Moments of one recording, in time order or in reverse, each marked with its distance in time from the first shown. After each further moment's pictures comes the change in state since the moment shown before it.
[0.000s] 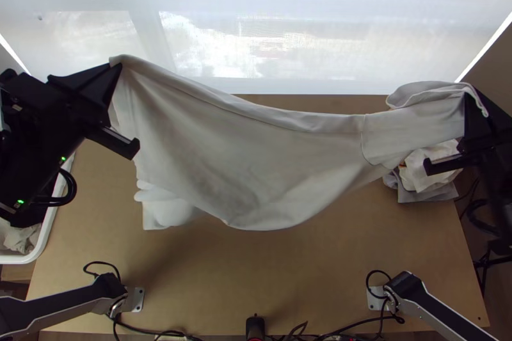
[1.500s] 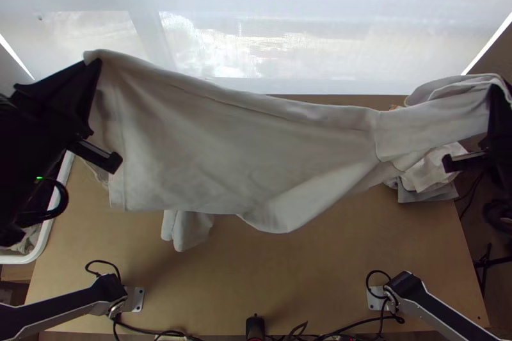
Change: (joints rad) left arm -0.090 -0.095 -0.113 0.209 -0.006 0.040; right arm 0.005 0.028 0.100 -0.019 0.017 -0.019
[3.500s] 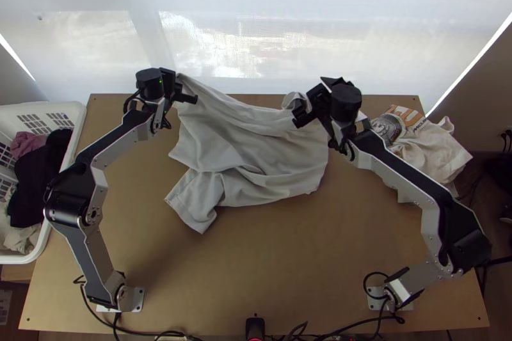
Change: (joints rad) left arm 0.639 0.894 -0.341 0.747 0.282 -0.164; right arm -0.061 0.864 -0.249 0.605 -0.202 0.151
